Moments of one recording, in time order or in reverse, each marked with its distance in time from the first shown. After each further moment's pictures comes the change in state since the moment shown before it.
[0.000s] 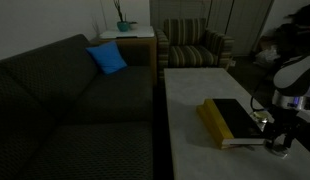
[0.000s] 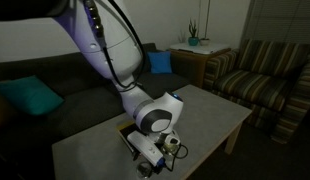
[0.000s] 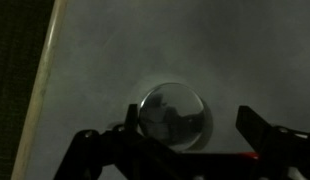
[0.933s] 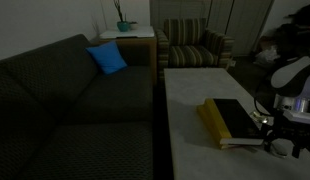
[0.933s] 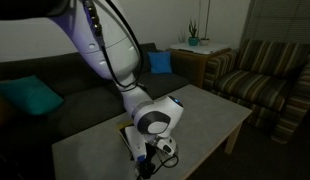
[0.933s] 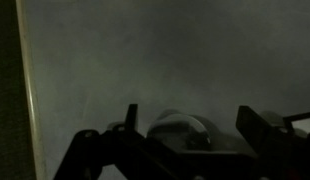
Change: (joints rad) arm 0.046 0.006 -0.049 0.000 0.148 -0.080 0.362
